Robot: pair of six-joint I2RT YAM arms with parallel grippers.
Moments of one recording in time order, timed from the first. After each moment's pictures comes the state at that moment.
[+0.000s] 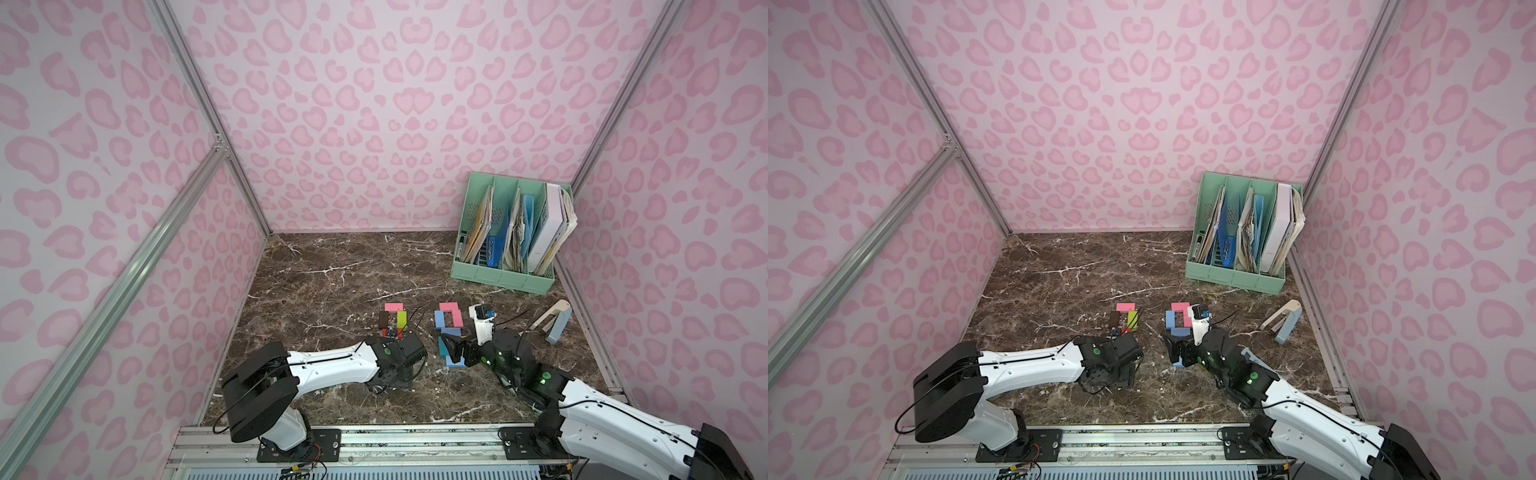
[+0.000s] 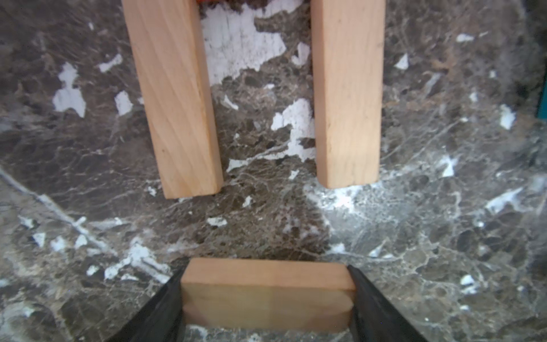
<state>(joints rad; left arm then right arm) -1.06 1.55 0.87 -0.70 -0.16 -1.02 0.85 0.83 0.36 0.05 0.17 0.41</state>
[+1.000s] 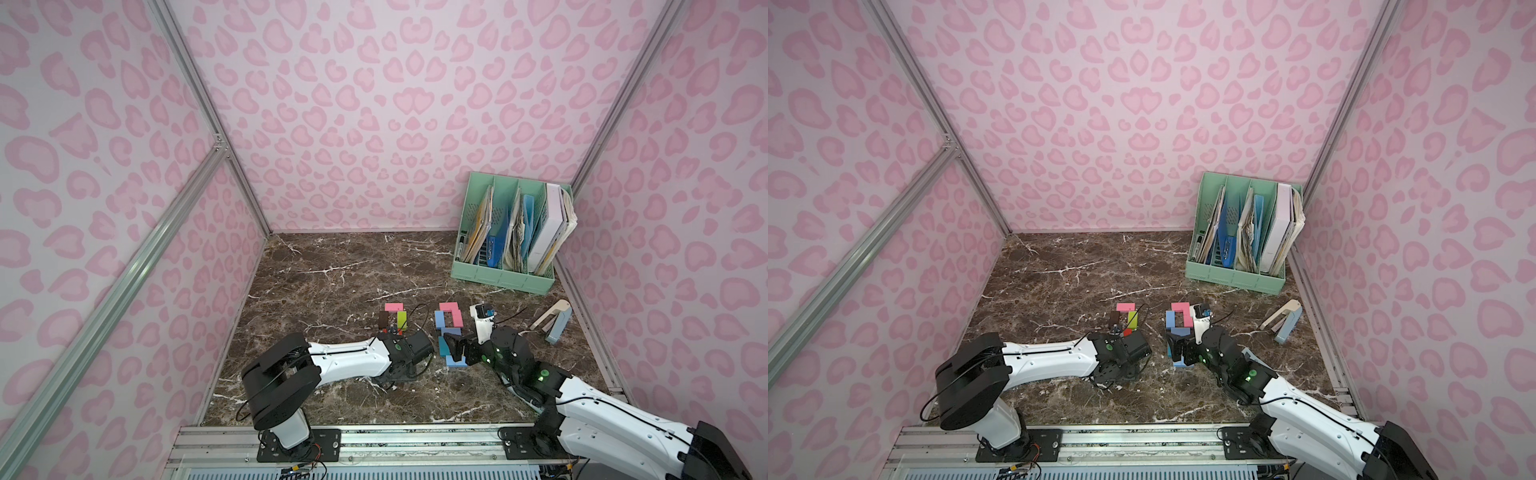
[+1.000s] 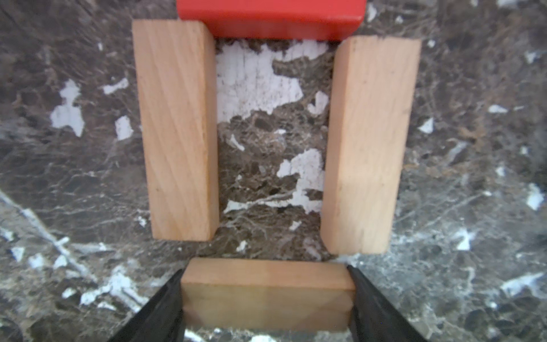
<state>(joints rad) -1.04 1.66 0.92 -0.68 -0.21 -1.11 0.82 0.86 0.36 0.03 0.16 0.41</state>
